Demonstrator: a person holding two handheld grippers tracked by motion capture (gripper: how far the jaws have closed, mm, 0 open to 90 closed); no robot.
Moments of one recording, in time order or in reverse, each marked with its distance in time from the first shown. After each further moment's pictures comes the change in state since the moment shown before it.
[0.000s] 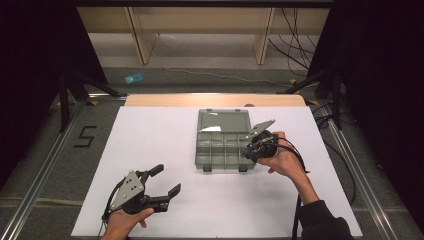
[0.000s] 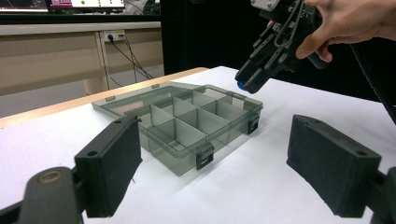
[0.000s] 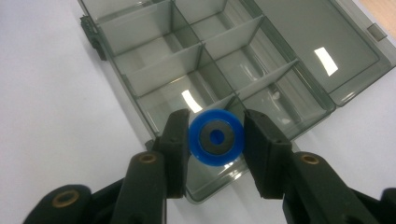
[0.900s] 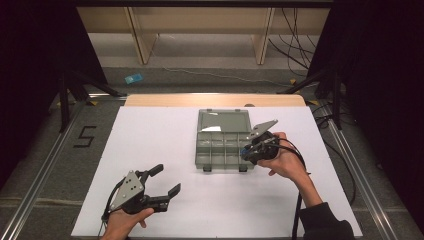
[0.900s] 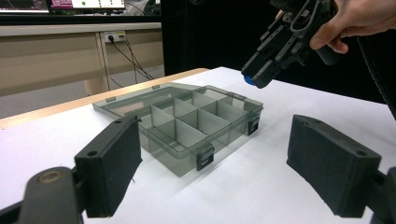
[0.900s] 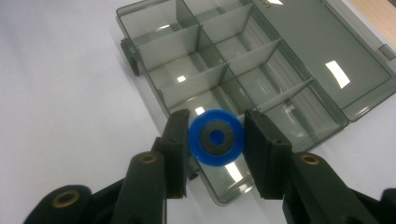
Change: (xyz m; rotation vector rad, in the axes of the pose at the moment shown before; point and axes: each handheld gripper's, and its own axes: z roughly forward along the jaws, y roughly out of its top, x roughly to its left) left arm 0.000 0.000 0.000 -0.003 0.003 -0.001; right arm 0.011 0.004 -0.016 -0.055 0.048 -0.006
